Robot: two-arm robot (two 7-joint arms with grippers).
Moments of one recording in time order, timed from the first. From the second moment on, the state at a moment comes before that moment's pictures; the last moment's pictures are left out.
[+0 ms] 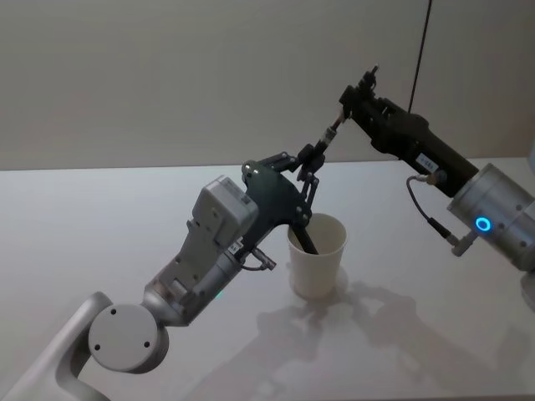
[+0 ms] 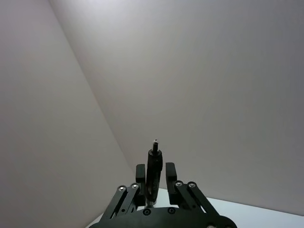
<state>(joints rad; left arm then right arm) -0.29 0.27 0.42 -1.46 -0.05 -0.40 -0.27 0.32 0.18 -0.21 -1.57 0.75 0.20 0.53</state>
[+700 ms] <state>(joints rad) -0.29 0.27 0.42 -1.46 -0.05 -0.40 -0.27 0.33 0.18 -0.22 -1.56 0.76 0.18 0.53</state>
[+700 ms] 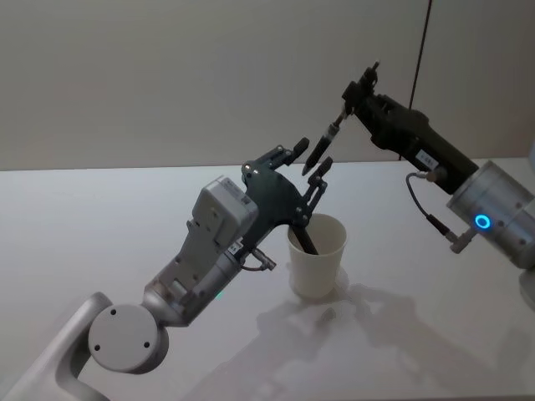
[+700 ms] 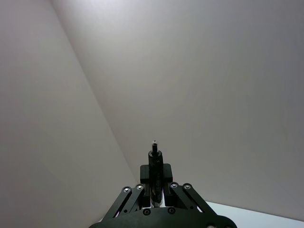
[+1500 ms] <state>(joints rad) -0.29 0.27 0.42 -1.46 -0.05 -0.40 -0.27 0.33 0.19 -0.23 -1.57 0.78 0.16 0.50</state>
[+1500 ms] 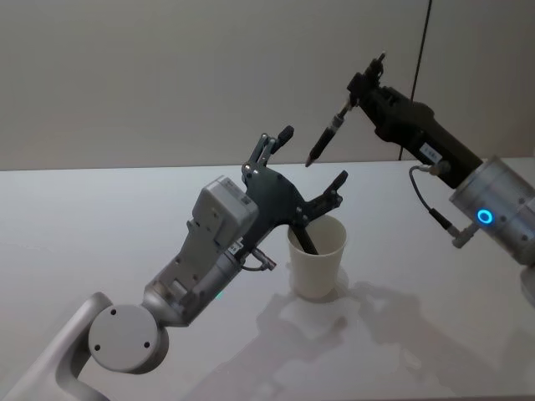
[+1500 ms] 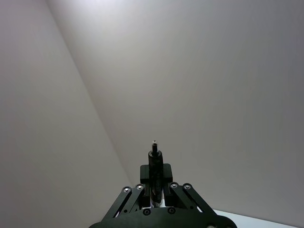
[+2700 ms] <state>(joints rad) -0.29 0.27 0.42 -1.46 -0.05 -0.40 -0.27 0.31 0.23 -0.25 -1.46 0.57 -0.02 0.52</state>
